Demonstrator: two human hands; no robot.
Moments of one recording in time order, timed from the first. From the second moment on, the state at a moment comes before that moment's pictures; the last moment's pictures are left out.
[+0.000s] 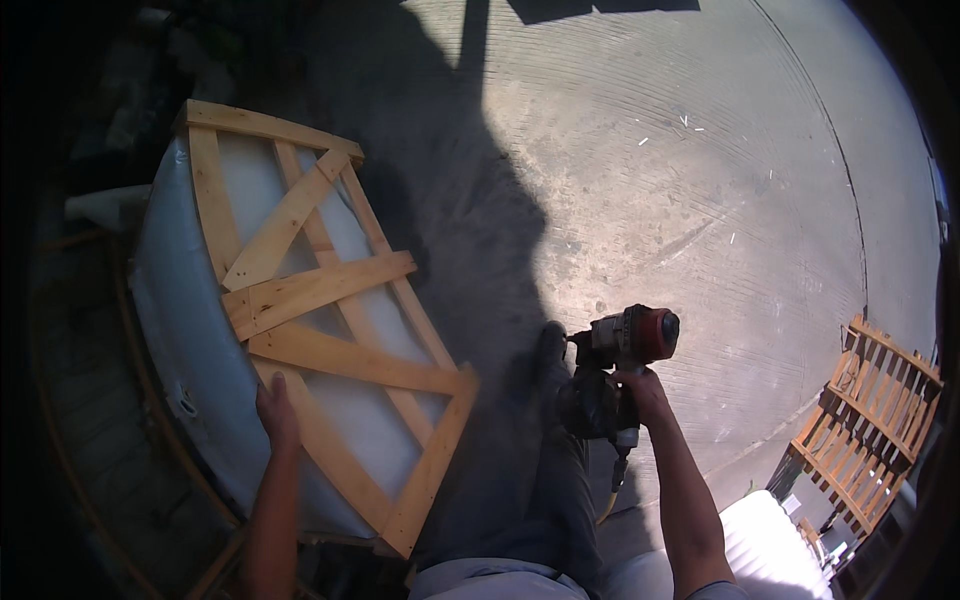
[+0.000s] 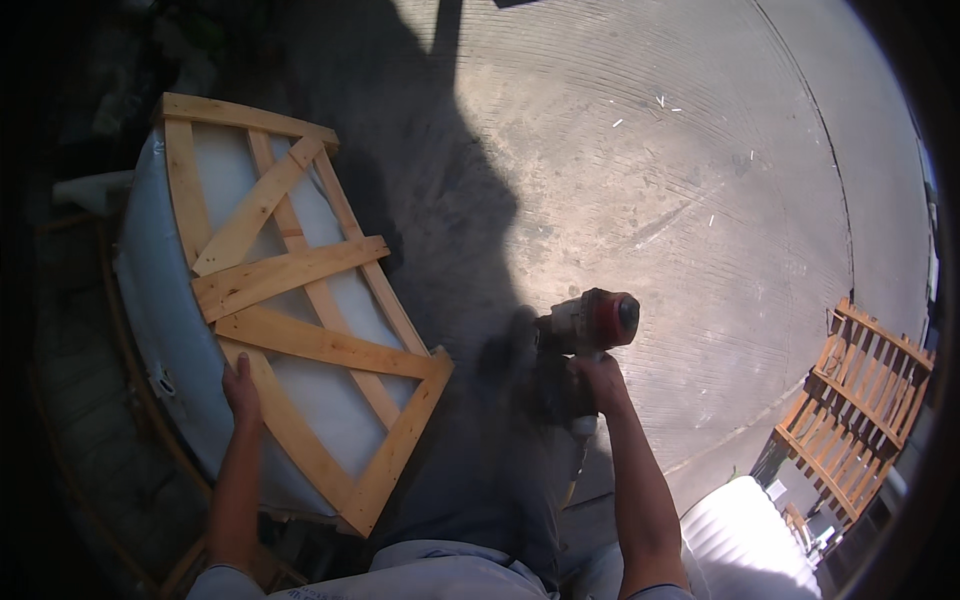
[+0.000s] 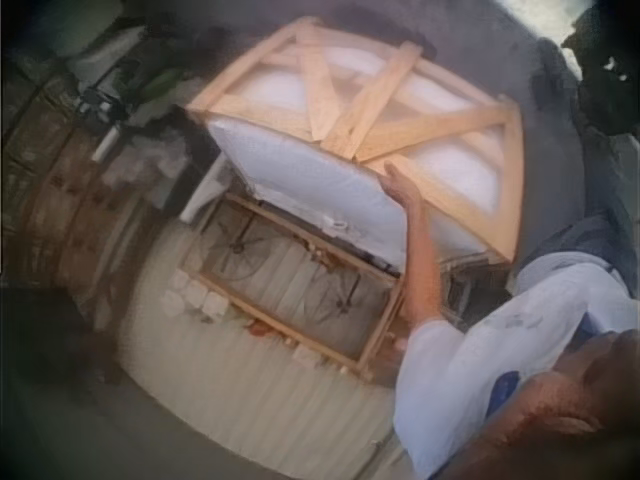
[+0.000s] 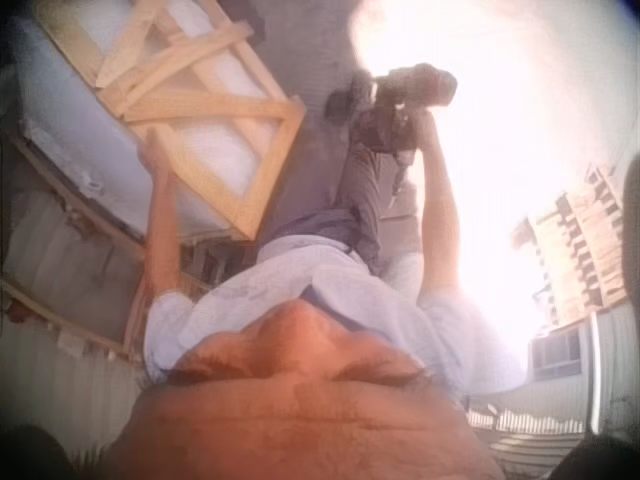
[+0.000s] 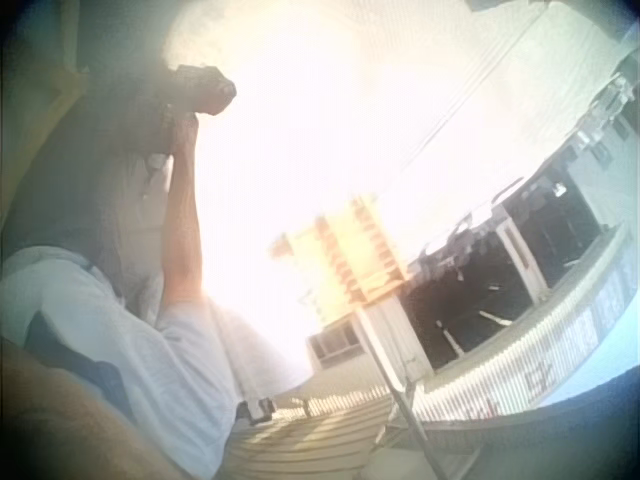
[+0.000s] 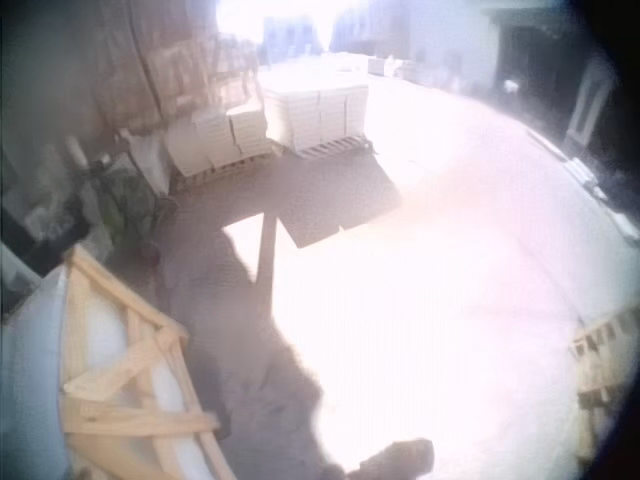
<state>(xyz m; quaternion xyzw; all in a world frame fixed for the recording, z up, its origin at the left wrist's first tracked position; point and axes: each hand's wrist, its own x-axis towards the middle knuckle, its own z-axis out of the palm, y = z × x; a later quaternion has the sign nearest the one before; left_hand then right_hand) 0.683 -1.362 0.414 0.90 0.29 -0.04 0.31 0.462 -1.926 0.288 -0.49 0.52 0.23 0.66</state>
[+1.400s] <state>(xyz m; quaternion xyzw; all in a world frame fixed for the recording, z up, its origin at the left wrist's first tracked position) 0.598 -1.272 0.491 0.86 -0.07 -0.25 -0.44 0.815 -1.647 -0.127 -0.25 0.44 0.36 0.78</state>
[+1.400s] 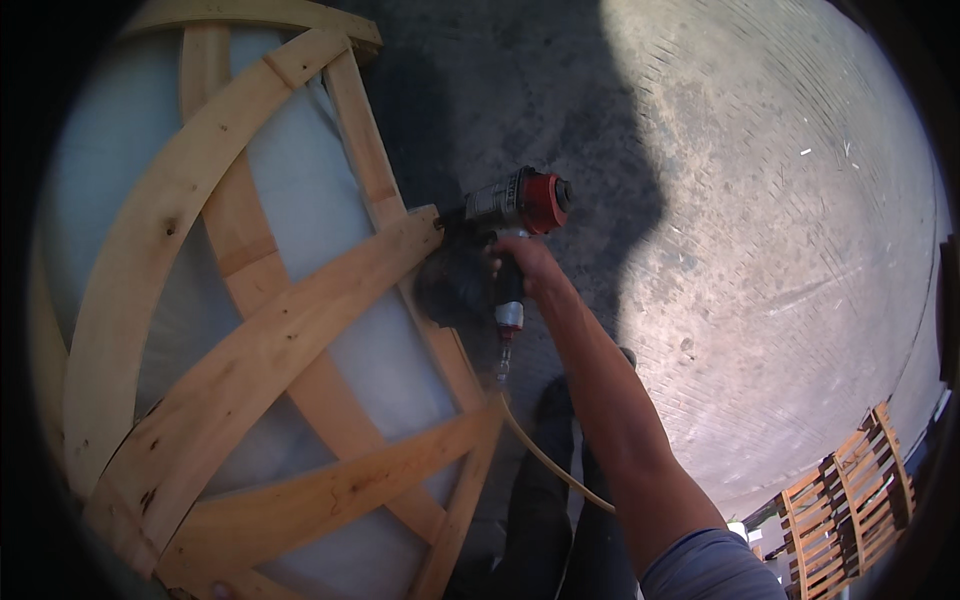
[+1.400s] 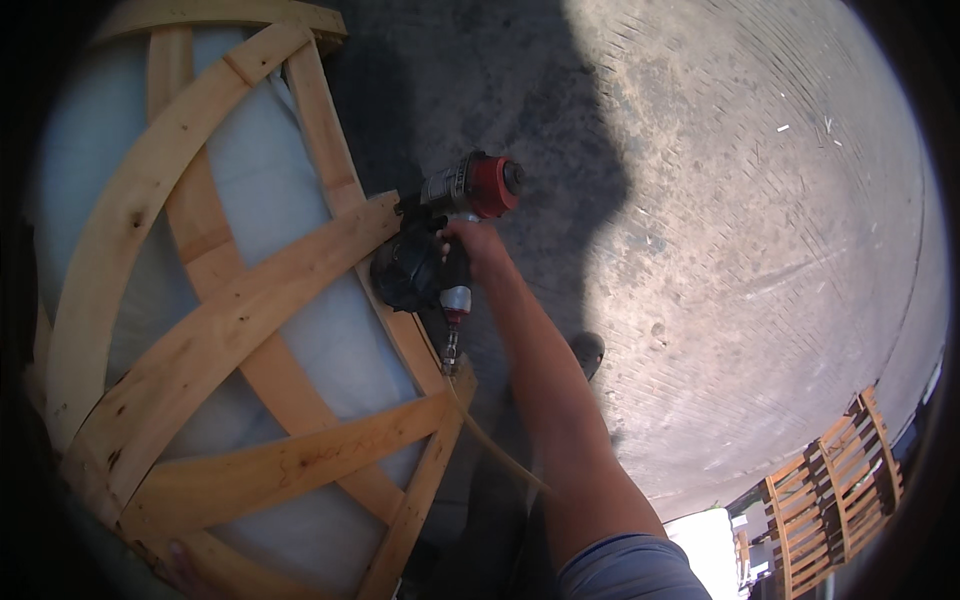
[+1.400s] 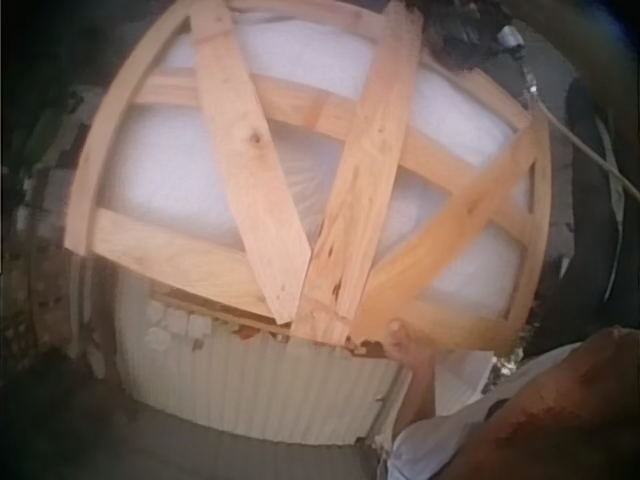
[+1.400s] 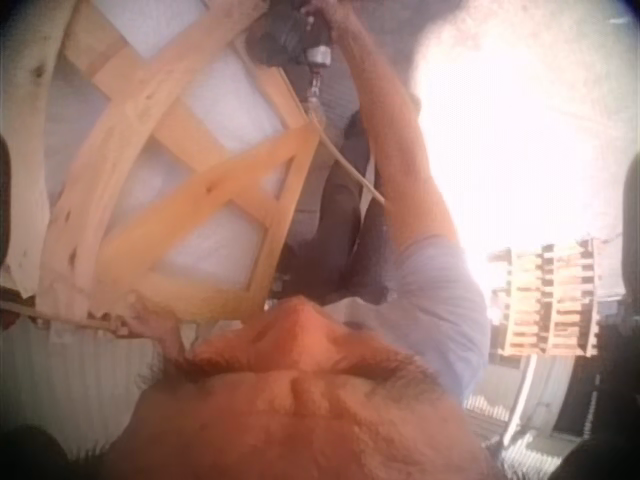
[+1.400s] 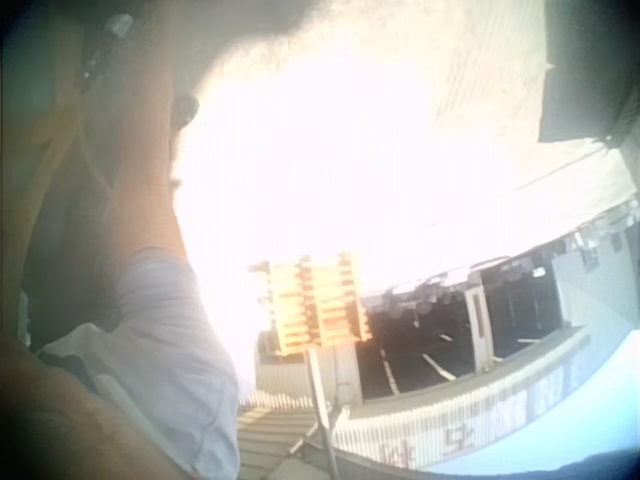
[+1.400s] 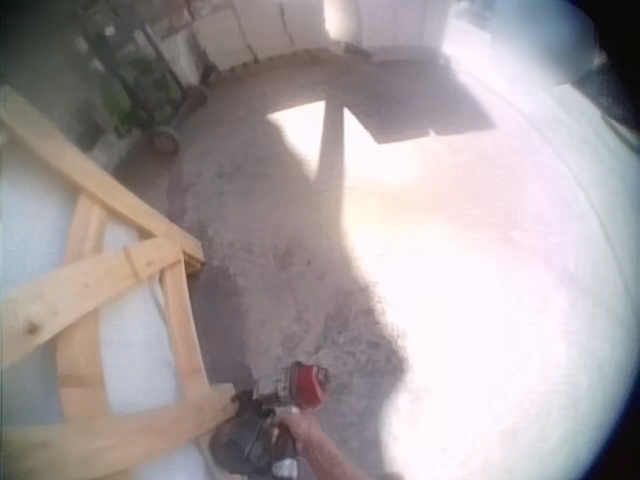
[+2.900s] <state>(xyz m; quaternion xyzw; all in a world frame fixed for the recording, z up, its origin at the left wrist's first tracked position) 0.685 -1.384 0.431 0.91 0.30 -0.05 0.29 0.422 -1.982 0.156 -0.79 0.30 0.51 0.15</state>
